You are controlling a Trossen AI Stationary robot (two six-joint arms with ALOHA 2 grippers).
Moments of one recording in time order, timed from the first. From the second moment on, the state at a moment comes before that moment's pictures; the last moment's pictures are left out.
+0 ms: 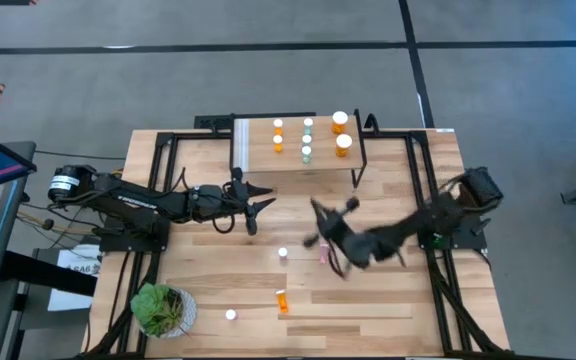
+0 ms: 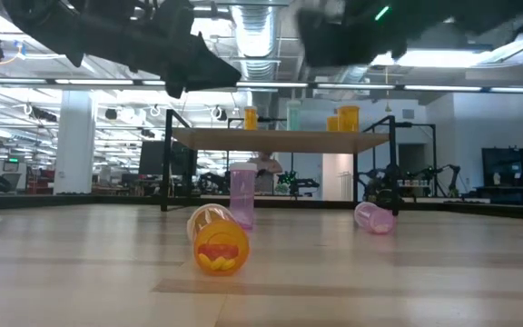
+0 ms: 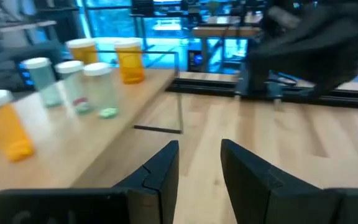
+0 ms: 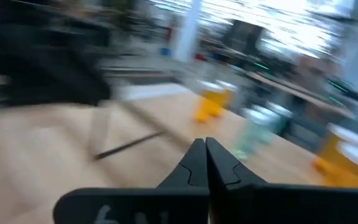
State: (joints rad) left arm -0.01 1.31 0.52 0.64 -0.32 -0.01; right arm 0.37 1.68 0.82 0.81 1.30 -0.21
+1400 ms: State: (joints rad) left arm -0.35 1.02 0.58 0.41 -0.41 -0.08; right arm 0.57 2.13 1.53 -0.35 0.37 0.93
